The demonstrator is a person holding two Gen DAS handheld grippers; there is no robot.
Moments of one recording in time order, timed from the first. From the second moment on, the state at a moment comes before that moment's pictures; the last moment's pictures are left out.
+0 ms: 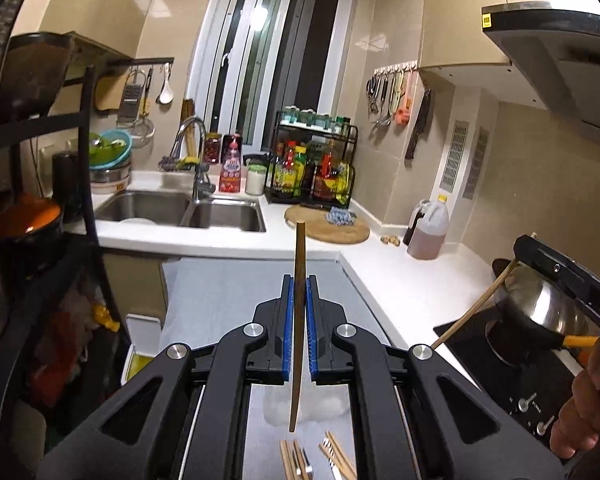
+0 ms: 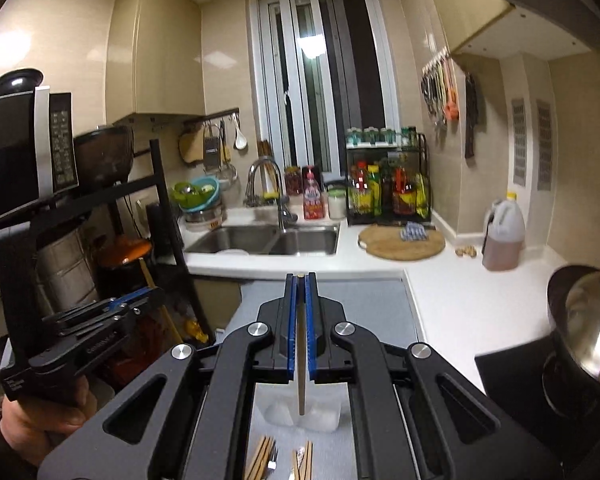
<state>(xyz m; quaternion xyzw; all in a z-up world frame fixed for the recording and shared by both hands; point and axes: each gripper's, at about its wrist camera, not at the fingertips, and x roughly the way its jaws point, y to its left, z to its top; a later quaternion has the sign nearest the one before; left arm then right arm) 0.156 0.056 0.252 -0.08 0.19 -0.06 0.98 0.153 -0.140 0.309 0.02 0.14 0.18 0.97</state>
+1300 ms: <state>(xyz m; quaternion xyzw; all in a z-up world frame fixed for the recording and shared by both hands) 0.161 0.045 0.206 -0.05 0.22 -0.05 0.97 0.174 -0.175 0.210 0.03 0.20 0.14 0.97</state>
